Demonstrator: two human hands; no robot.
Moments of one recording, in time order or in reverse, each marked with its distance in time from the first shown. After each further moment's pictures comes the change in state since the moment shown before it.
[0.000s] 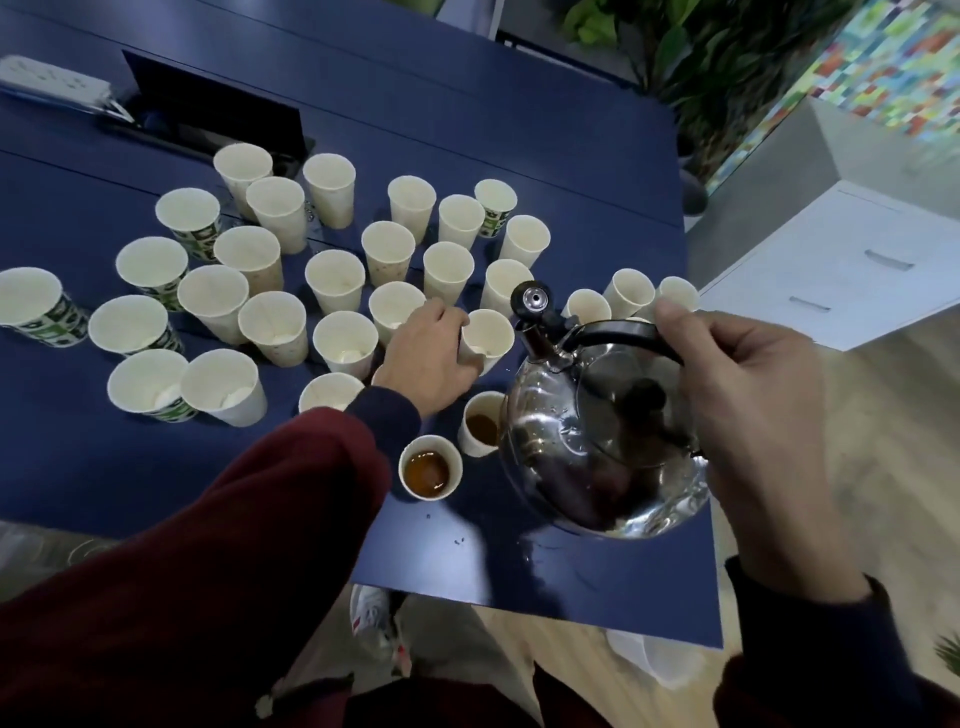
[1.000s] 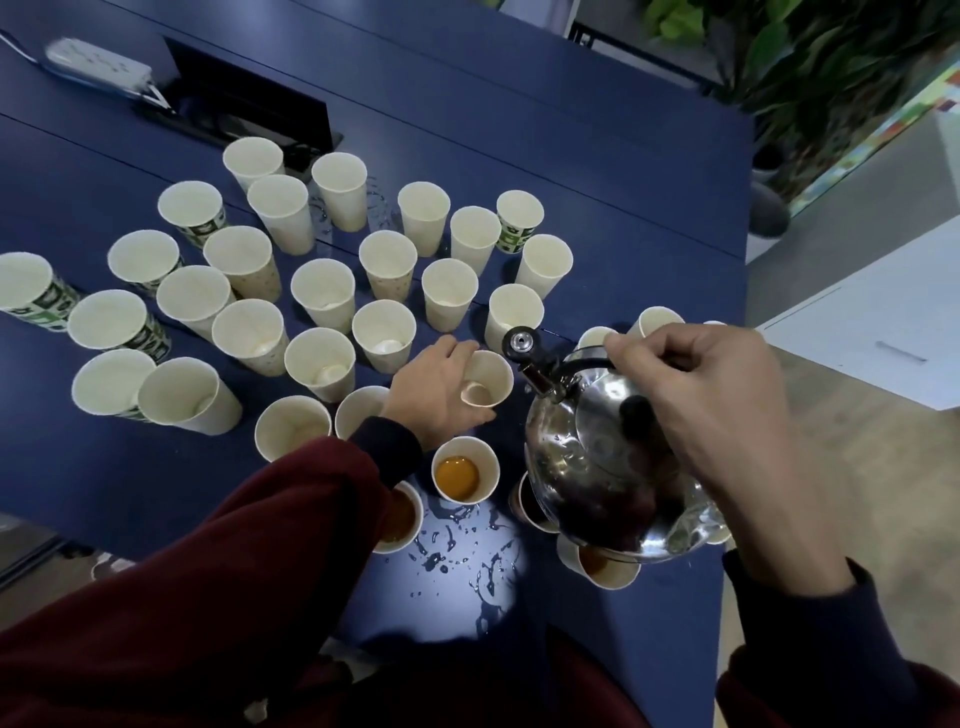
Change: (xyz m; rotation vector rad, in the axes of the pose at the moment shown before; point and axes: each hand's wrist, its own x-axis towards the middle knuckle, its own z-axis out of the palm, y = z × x) left_hand 0.037 0.006 0.050 0.089 -0.142 -0.148; right_hand 0.115 0.041 0.003 -0.307 -0.286 -0.070
